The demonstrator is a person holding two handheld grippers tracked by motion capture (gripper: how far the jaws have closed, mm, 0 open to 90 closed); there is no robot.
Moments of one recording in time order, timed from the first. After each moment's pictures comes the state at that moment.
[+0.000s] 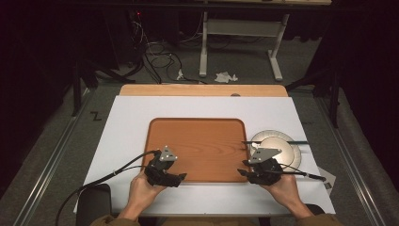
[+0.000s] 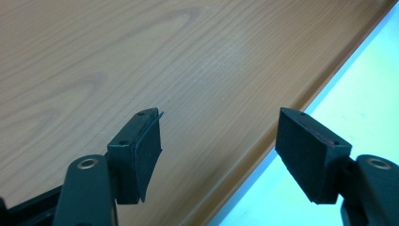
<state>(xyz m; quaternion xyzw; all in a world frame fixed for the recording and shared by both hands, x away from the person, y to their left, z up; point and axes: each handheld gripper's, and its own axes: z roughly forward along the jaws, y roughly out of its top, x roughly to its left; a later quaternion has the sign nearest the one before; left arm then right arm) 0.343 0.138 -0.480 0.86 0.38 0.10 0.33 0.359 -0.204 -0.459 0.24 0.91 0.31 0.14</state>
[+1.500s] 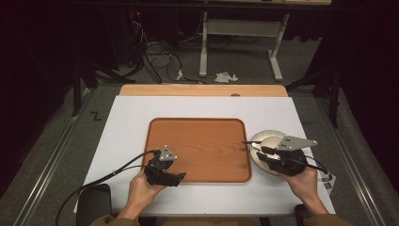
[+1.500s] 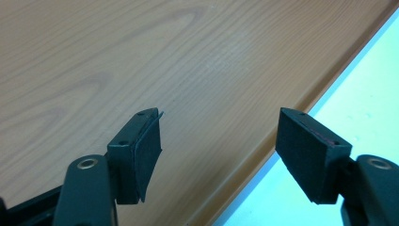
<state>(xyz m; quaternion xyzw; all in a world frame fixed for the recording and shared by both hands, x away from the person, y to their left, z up) 0.343 0.140 -0.479 0.86 0.38 0.10 0.33 0.365 -0.256 -0.415 0.30 0.85 0.38 0.19</state>
